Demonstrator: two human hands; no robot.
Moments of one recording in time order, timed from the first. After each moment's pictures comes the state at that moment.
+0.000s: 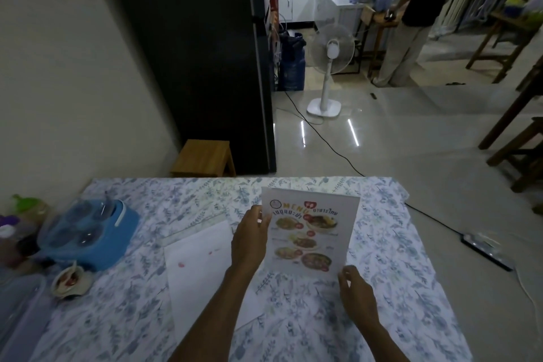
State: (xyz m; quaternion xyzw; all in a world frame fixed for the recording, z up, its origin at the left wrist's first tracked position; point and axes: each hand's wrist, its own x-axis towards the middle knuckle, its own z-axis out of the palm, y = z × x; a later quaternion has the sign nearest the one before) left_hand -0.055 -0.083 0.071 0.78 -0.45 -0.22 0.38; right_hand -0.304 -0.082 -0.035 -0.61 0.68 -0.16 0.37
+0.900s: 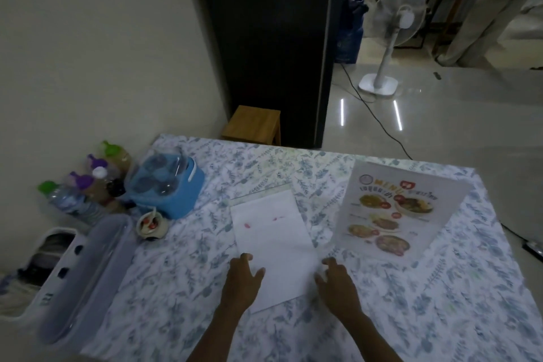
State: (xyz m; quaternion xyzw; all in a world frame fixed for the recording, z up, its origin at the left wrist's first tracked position) left_hand 0.080 0.101 -0.038 0.86 -0.30 -0.34 0.23; right_hand -0.129 0.003 -0.051 -0.69 0.60 -0.02 0.40
